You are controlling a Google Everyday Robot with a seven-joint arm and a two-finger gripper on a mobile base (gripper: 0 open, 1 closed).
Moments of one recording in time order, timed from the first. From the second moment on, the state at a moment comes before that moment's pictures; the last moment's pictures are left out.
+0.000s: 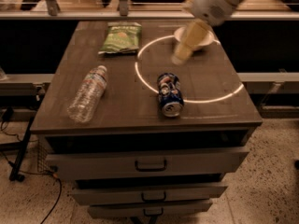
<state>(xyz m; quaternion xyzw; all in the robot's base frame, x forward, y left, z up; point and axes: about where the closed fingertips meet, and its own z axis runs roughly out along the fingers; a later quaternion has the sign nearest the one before) 0.617 -0.080 0.979 -0.63 0.70 0.08 0.32</state>
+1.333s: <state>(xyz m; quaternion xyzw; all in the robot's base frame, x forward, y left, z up) 0.747 0.031 0.926 -0.52 0.74 0.16 0.40</state>
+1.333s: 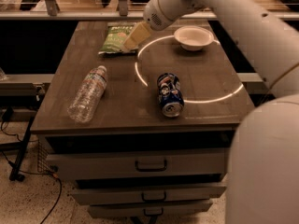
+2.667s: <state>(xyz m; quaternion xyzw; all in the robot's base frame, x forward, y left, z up) 0.834 0.091 0.847 -0.39 0.79 0.18 0.42</state>
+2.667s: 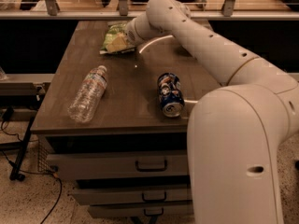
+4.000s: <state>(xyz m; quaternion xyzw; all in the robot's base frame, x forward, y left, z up) 0.829 0.058 0.945 -0.41 0.74 0.13 0.52</state>
